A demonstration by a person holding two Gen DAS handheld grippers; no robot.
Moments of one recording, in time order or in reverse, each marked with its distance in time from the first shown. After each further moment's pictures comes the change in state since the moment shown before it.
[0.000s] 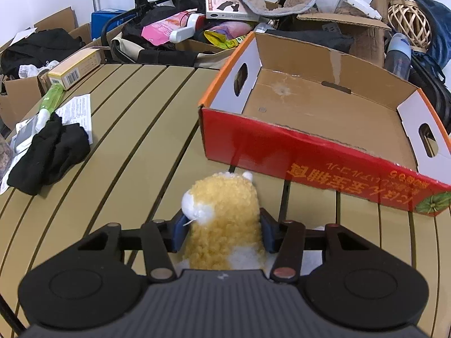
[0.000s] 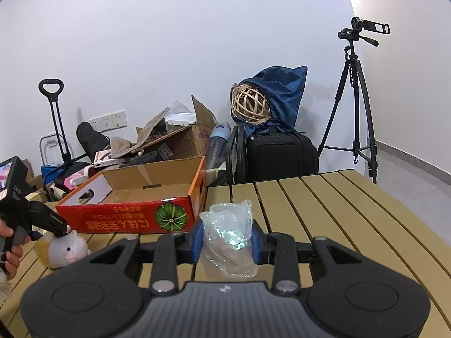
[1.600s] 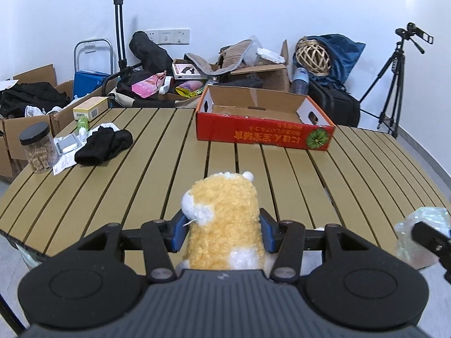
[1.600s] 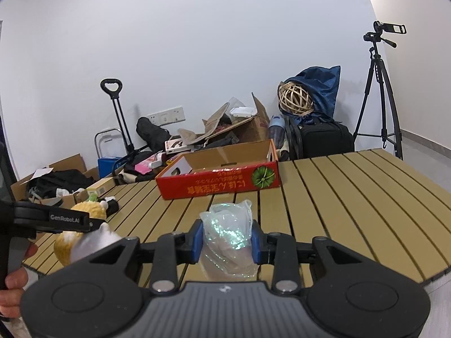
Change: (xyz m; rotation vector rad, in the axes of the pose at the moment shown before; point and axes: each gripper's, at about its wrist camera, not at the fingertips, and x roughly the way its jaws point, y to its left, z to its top) left arm -0.222 0.087 -0.189 0.149 -0.288 -0.239; right arm -0.173 0.108 -0.062 0.021 0.023 0.156
